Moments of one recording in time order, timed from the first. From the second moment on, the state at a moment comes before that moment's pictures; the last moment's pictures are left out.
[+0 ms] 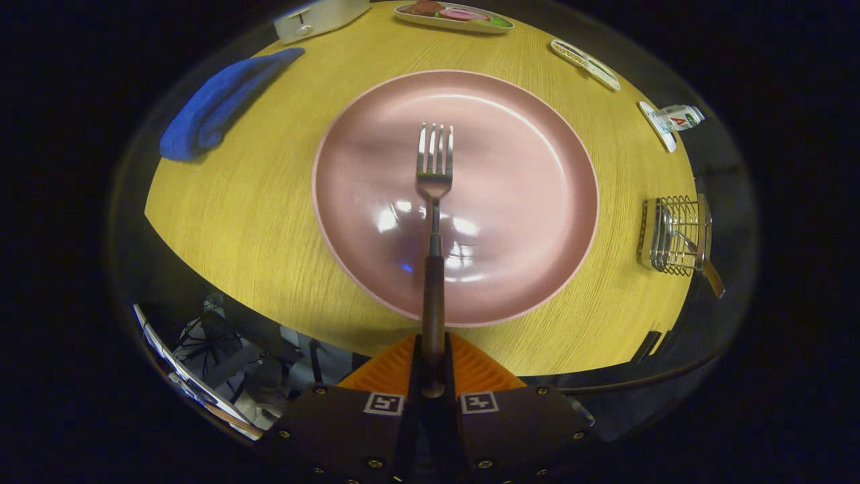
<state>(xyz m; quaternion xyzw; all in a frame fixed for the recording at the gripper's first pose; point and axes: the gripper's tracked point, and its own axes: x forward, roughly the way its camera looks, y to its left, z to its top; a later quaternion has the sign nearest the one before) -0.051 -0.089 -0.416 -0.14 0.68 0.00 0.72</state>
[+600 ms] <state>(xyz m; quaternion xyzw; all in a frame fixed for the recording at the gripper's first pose) -0.041 -0.085 -0.392 -0.16 0.66 0.00 0.74</state>
